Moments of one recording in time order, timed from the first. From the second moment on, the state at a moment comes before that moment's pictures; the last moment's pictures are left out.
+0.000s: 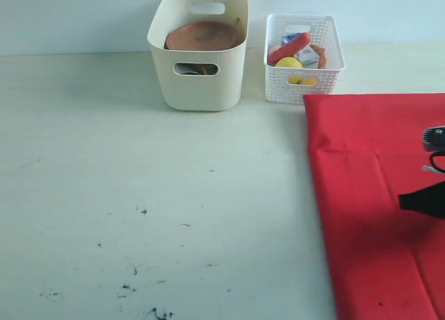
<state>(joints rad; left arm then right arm) 0.06 0.01 0.00 0.07 0.32 -0.08 0.14 1.73 -0.35 1.16 -0.45 -0.96</state>
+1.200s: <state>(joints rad) 0.06 0.01 0.00 0.07 0.32 -0.08 -0.12 1.84 -0.59 1.38 -0.39 -1.23</state>
